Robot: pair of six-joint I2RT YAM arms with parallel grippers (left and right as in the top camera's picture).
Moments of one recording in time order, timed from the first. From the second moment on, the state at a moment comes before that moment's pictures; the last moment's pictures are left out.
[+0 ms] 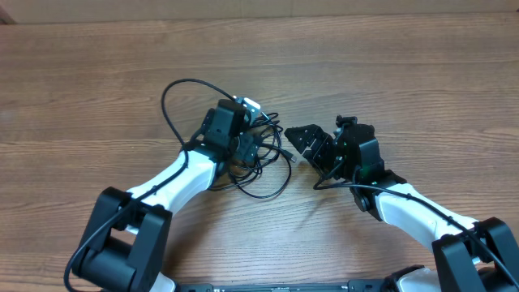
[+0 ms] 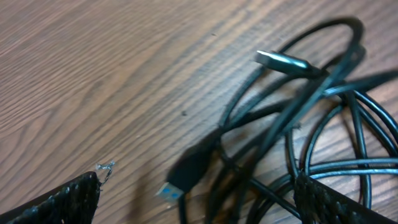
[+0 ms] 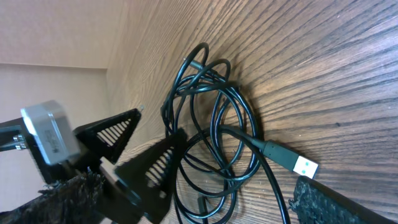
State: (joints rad) left arm -0.44 1.72 0.90 -0.07 -0.14 0.17; right arm 0.36 1.50 0.55 0.35 -0.42 1.12
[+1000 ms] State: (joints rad) left arm -0.45 1.76 0.91 -0.12 -0.14 0.19; right arm 0.36 1.50 0.55 0.35 -0.40 1.12
